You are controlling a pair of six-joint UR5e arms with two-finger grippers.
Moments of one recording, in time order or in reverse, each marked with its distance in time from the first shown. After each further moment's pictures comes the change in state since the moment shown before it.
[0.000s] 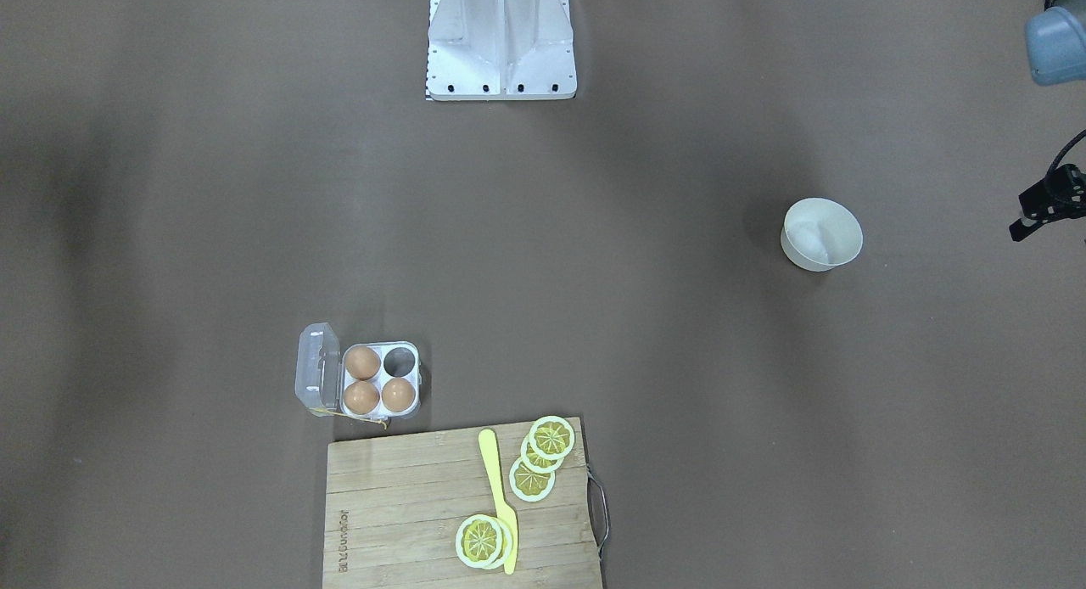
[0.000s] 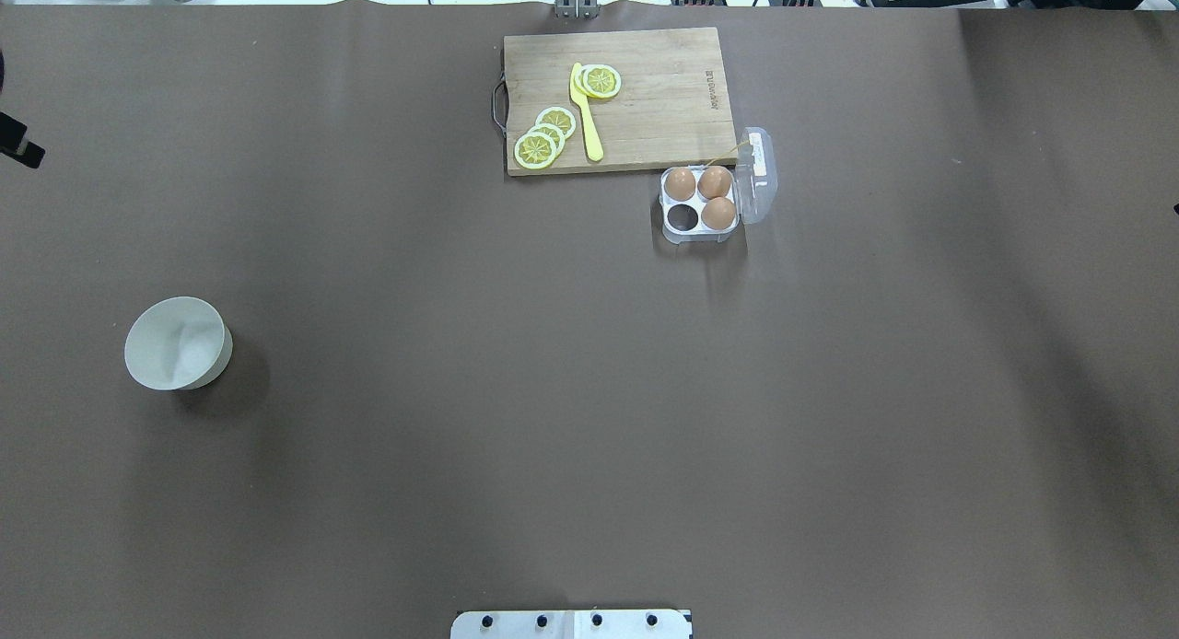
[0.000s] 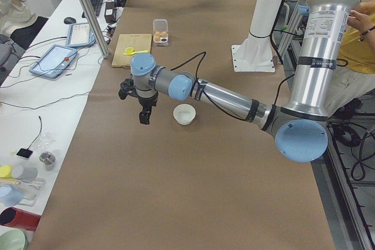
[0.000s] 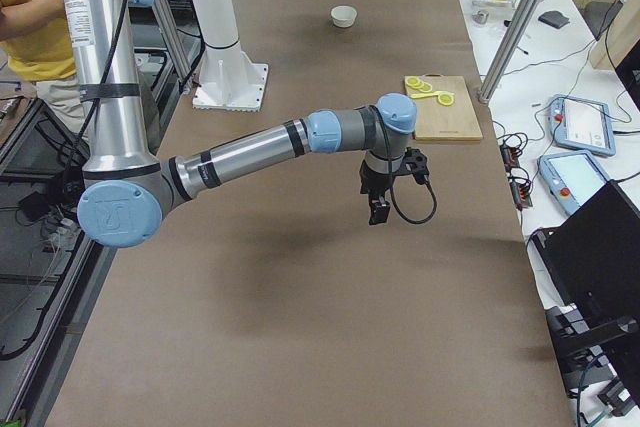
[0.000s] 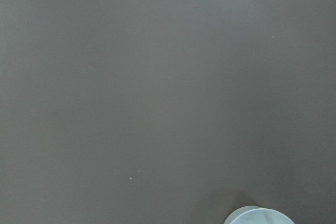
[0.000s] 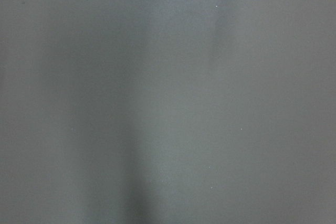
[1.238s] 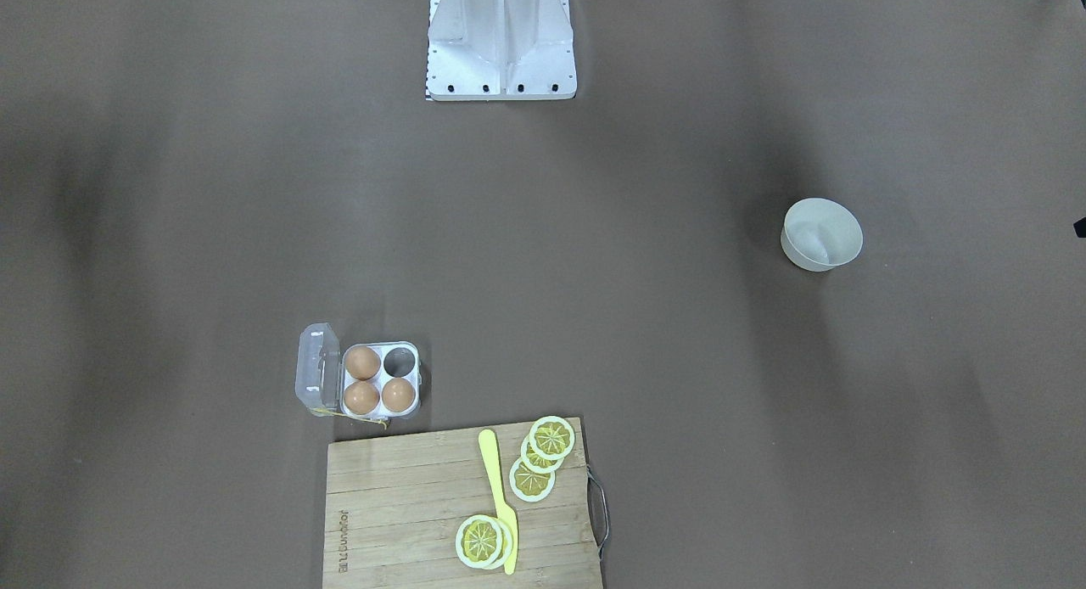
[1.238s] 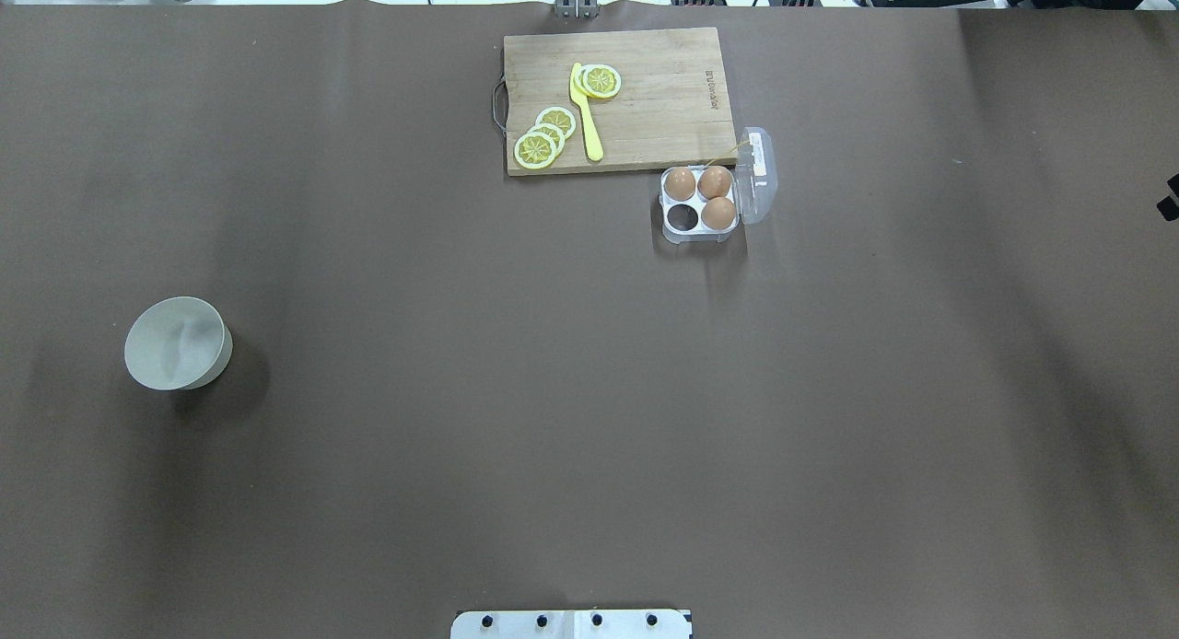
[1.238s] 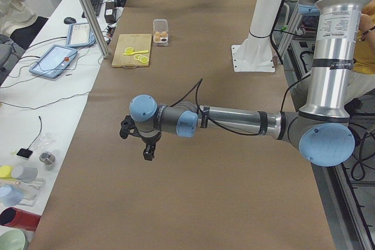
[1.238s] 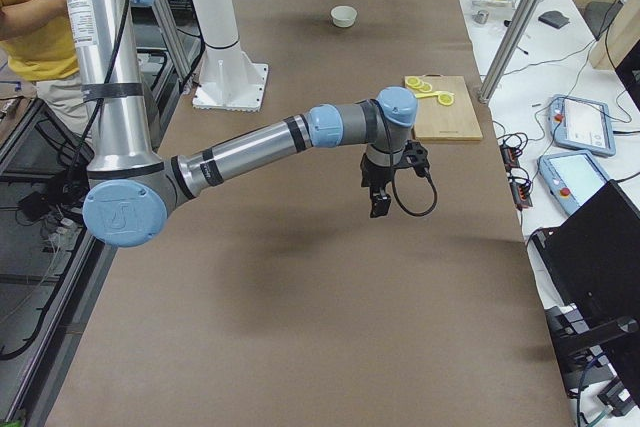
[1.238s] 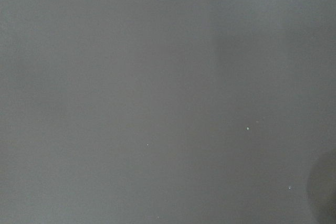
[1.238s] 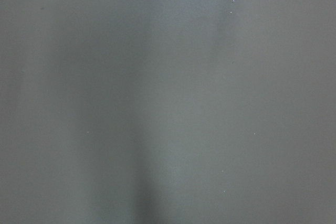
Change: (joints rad) left arm -0.099 0.085 0.224 -0.131 -0.061 0.125; right arm -0.010 0.010 0.015 -0.008 0.013 0.014
